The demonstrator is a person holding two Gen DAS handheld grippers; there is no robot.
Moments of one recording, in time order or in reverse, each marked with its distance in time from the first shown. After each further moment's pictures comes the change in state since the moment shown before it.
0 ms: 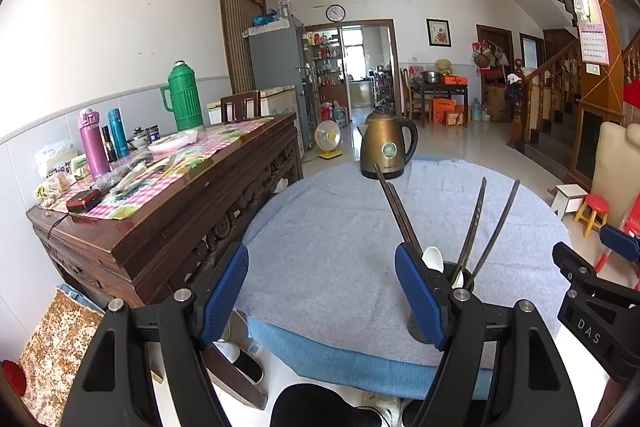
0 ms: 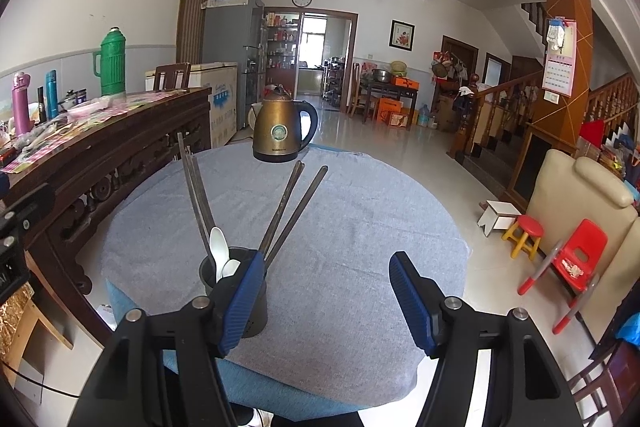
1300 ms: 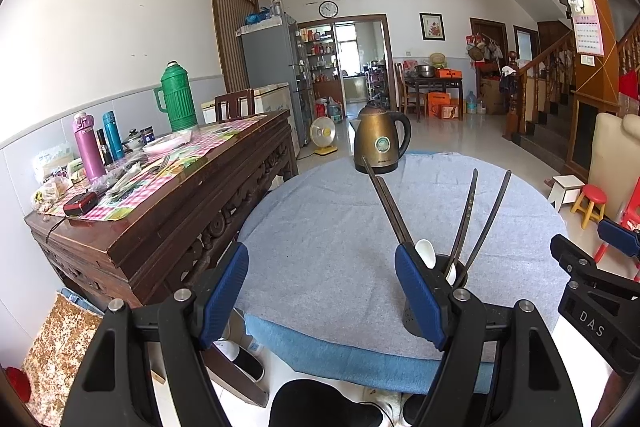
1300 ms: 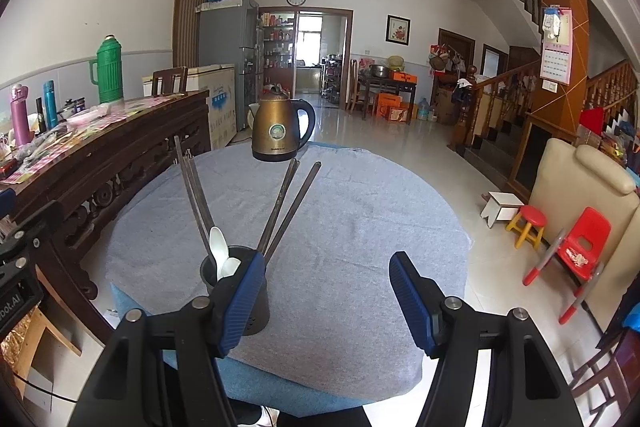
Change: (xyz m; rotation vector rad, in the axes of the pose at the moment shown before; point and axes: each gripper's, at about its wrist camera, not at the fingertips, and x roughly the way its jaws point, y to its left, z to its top) left arm -0.007 -0.010 0.001 0.021 0.013 -0.008; right arm -0.001 -0.004 -0.002 0.038 0.014 0.013
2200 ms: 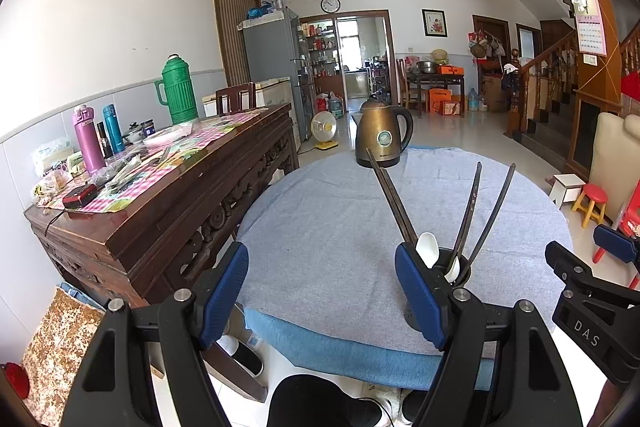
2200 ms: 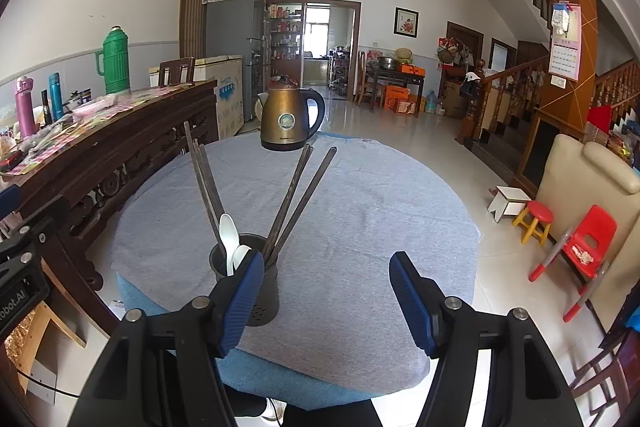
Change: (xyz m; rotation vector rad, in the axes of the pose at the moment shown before) left arm 0.009 0.005 -0.003 -0.009 0.018 0.001; right arm 0.007 0.009 -0.006 -0.010 0.028 0.023
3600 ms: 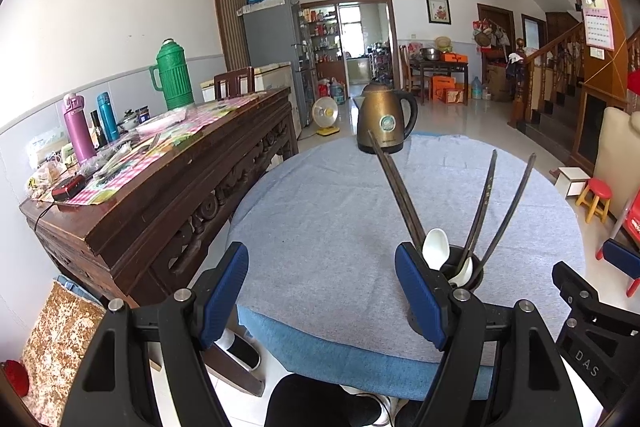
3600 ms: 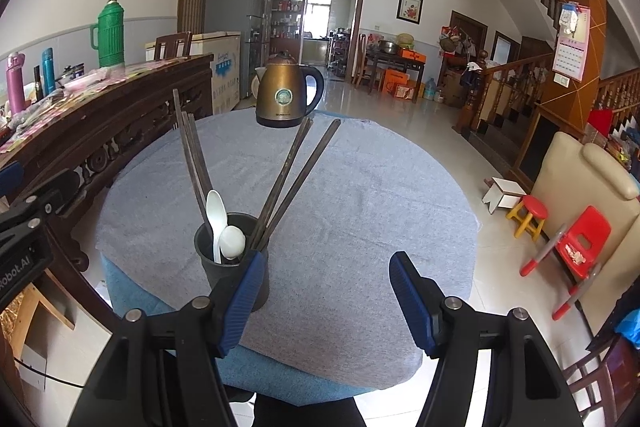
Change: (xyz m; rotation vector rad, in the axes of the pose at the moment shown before) left arm 0.045 -0.008 -0.001 -0.005 0.062 0.012; right arm 0.030 0.008 -0.005 -0.045 0.081 -0.026
